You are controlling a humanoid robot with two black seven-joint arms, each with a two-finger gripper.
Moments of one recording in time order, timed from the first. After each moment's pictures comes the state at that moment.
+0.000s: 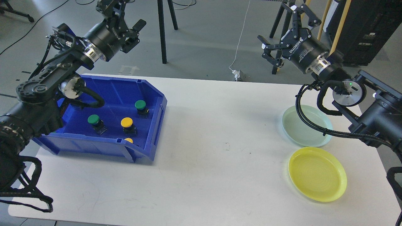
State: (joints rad) left arm -0.98 0.29 -0.65 -0.53 0.55 -0.49 -0.49; right arm 0.90 -0.43 0.62 0.81 0.15 0.49 0.17
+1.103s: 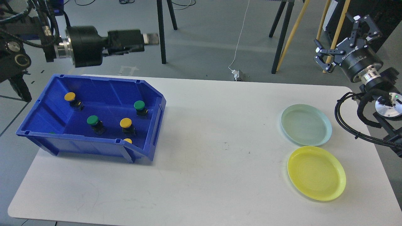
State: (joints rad) left arm -1.34 0.81 0.02 -1.21 1.35 -0.49 -0.49; right arm 0.78 -0.51 0.76 0.69 0.15 0.49 0.17
